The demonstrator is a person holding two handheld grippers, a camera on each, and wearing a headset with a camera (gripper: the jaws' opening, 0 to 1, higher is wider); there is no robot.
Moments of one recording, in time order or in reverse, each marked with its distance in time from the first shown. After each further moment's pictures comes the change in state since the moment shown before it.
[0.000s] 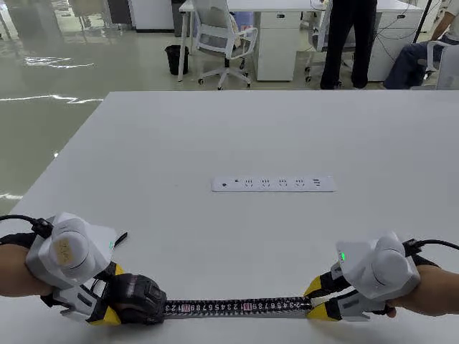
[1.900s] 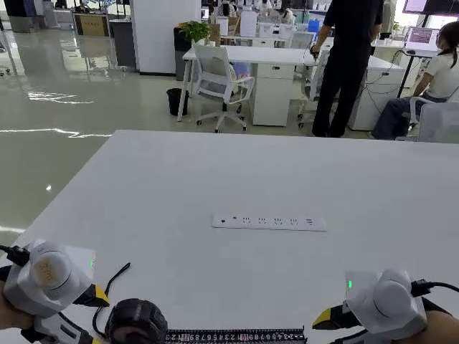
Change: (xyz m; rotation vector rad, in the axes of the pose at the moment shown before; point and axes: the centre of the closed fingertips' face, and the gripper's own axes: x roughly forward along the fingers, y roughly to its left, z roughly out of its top) left arm -0.047 -0.017 -0.006 -0.213 -0.102 0.133; right arm -0.036 0.022 0.017 0.219 0.015 -0.137
